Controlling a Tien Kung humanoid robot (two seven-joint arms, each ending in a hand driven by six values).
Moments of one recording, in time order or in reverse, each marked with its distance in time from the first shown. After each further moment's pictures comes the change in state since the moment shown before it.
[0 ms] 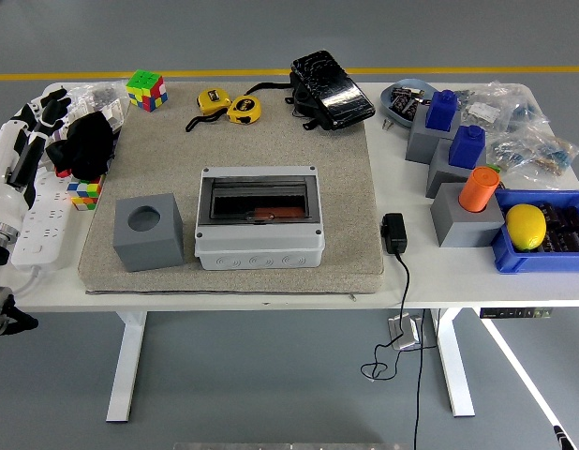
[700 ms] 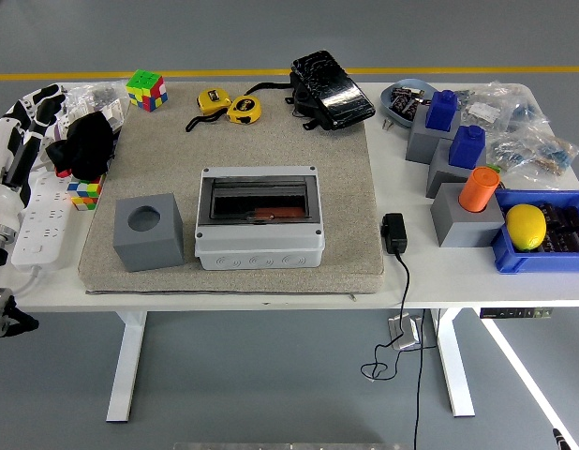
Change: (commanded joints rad) left arm 0.003 -0.003 0.004 0.002 0.023 0.039 -0.044; right arm -0.005 0.004 0.009 0.000 -0.006 0.000 -0.001
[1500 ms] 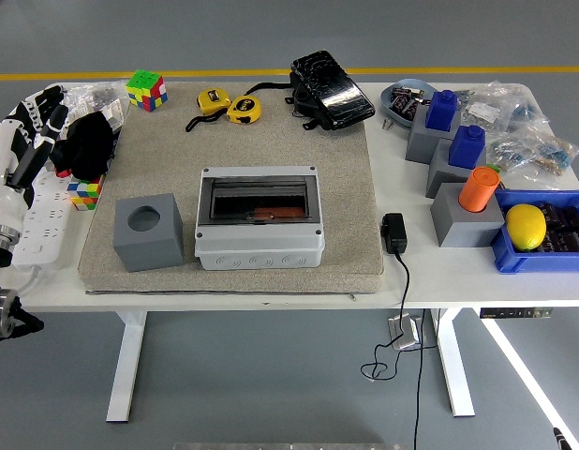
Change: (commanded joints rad) left arm 0.001 -0.003 0.016 -0.001 -0.019 0.023 -0.004; right arm 0.002 0.003 0.007 0.000 0.002 0.000 0.004
